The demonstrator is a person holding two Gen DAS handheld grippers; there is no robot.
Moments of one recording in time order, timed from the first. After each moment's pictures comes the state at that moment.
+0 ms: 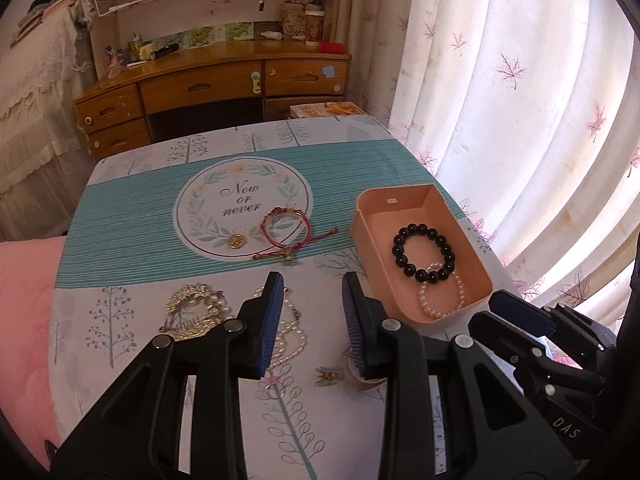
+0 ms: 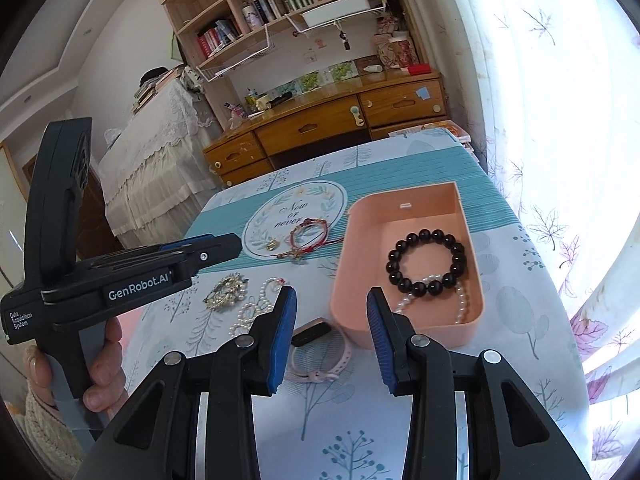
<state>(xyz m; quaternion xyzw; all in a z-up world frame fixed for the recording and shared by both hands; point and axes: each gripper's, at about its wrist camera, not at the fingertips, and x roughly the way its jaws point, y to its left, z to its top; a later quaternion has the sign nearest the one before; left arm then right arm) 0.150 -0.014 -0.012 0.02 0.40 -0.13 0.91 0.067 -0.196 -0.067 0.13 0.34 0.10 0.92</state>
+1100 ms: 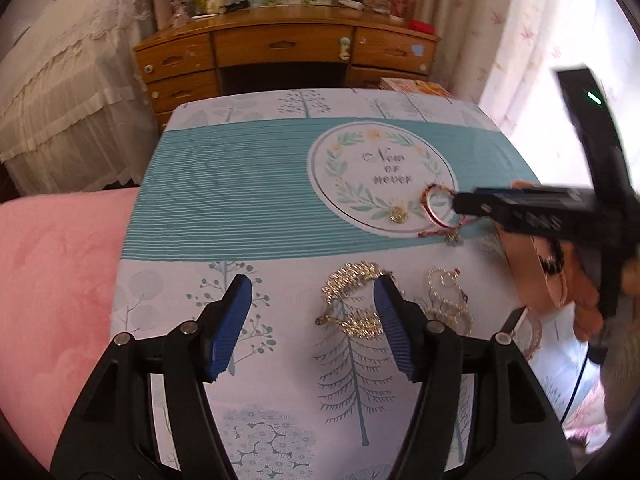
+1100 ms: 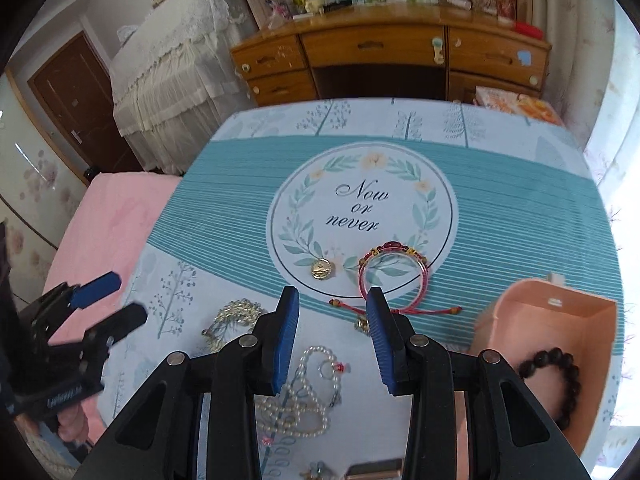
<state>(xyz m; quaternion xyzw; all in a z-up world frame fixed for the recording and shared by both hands) 0.197 0.132 -0.055 0.01 0.46 -0.05 0.89 0.292 -0.059 -0.074 0.02 0.49 0.19 0.85</state>
